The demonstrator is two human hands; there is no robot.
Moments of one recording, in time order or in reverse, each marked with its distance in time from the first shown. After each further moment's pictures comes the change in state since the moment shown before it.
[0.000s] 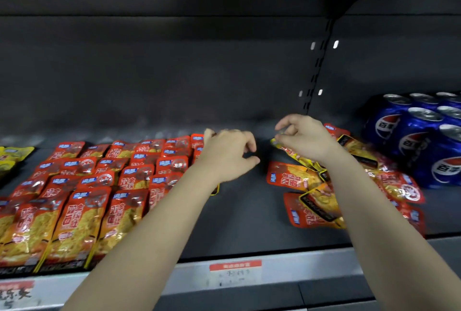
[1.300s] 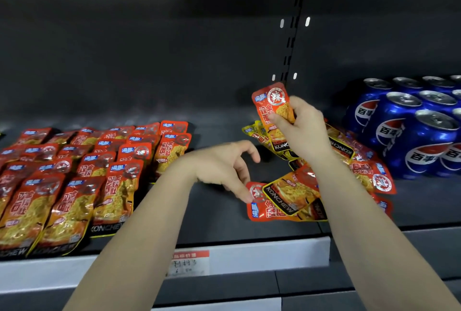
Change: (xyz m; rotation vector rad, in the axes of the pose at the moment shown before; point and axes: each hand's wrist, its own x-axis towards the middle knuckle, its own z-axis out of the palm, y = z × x) left_hand 0.003 0.044 0.023 -0.643 -0.720 -0.076; right_hand -0.014 0.048 -0.015 0.106 0.297 -0.133
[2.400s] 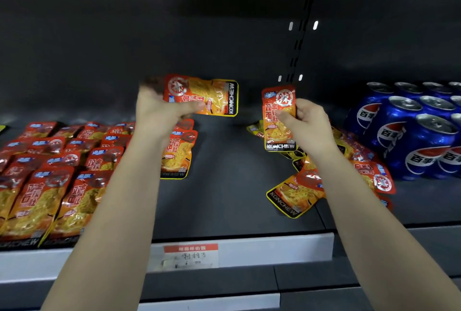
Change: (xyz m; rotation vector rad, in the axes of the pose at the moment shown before) left_hand -0.031 -0.035 -0.064 -0.651 1.175 0.215; right_hand 0.001 -0.008 0.000 0.204 -0.049 0.181
